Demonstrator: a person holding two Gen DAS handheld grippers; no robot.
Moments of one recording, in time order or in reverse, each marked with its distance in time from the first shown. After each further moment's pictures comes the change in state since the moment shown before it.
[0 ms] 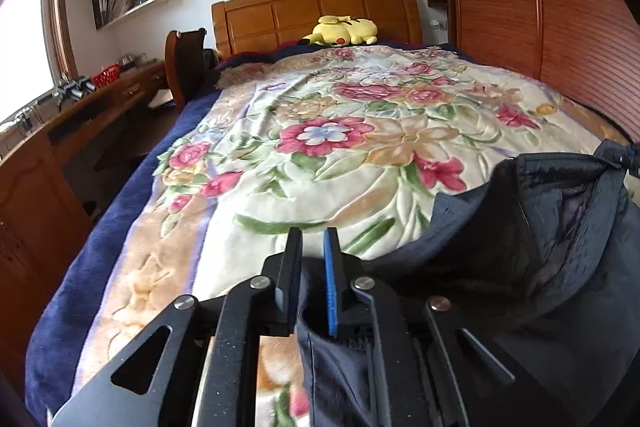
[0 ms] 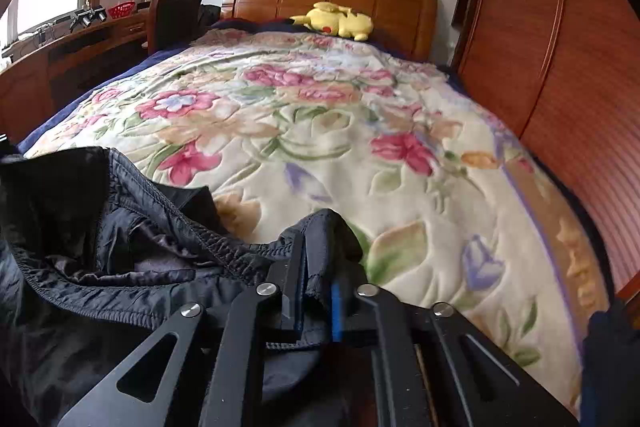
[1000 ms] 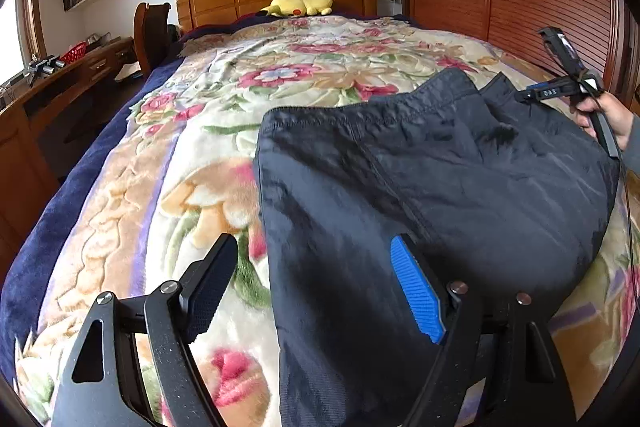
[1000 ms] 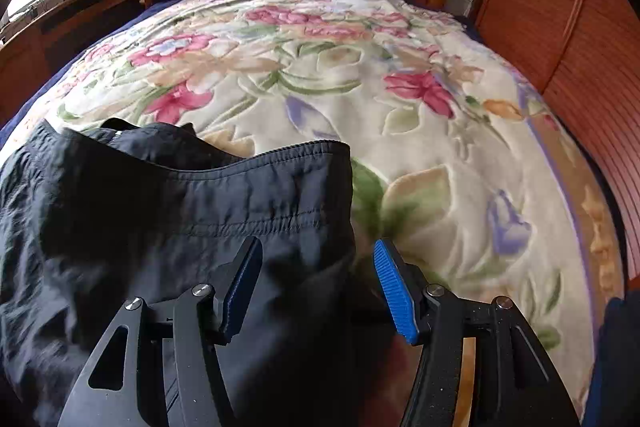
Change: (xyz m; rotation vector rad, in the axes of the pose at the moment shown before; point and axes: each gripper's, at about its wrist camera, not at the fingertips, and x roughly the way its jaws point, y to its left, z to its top) left arm -0.062 -0.007 -0.101 0.037 0.089 -0.163; right arm 0.071 -0.030 -0.002 -0.009 0.213 0.050
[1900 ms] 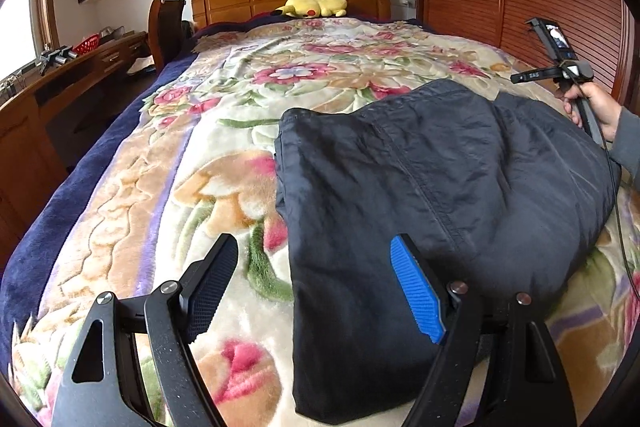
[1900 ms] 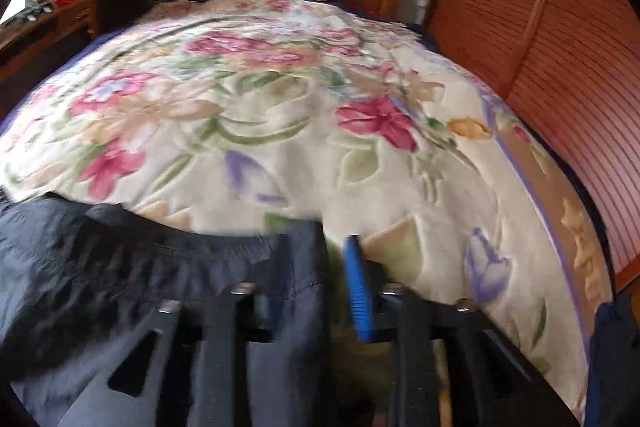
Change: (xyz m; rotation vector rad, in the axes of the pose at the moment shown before) left arm -0.006 0.007 -0.009 -0.036 -0.013 0.030; right arm 0.021 -0.001 0.032 0.079 -0.096 -0.132
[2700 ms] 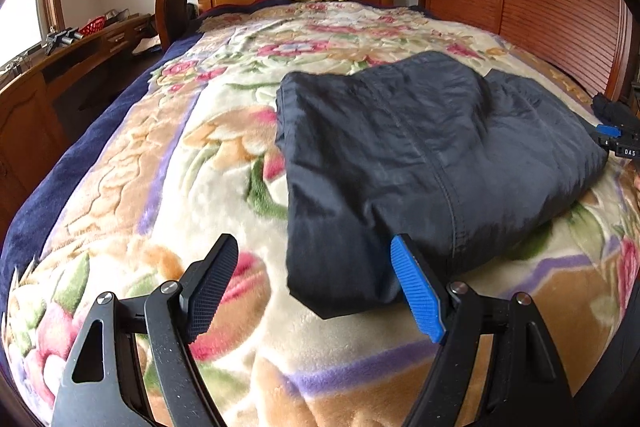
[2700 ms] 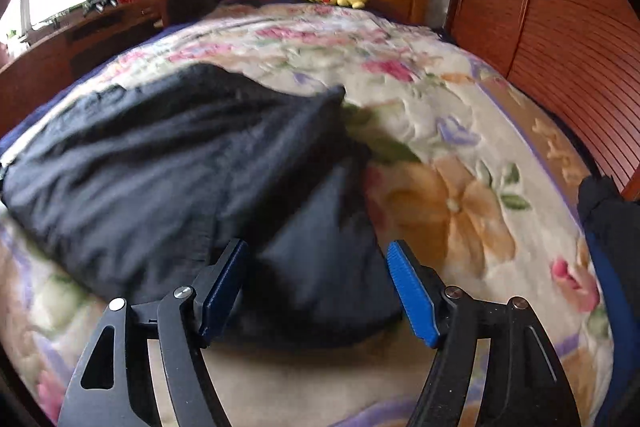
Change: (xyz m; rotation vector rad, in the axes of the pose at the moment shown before) left arm -0.022 -0.005 -0.043 -0.029 0.062 0.003; right arm -0.145 -0.039 -0.196 -0.035 -0.045 0.128
